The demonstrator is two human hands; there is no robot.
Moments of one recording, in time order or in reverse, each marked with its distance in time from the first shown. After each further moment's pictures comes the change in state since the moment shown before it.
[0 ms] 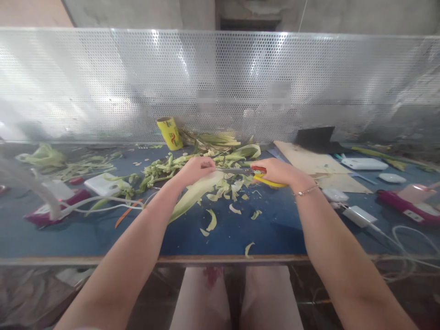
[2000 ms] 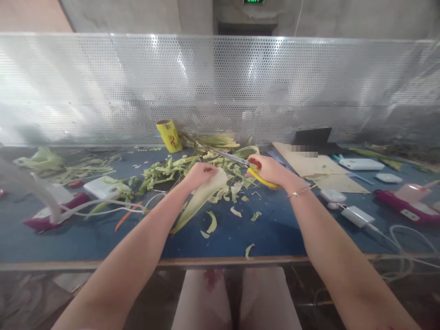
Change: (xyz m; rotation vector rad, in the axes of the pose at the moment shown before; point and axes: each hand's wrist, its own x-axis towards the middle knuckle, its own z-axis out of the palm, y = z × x) left_hand 0.008 -0.008 0.025 -0.165 0.123 -0.118; right_hand 0.012 -0.005 0.013 0.130 0.230 0.044
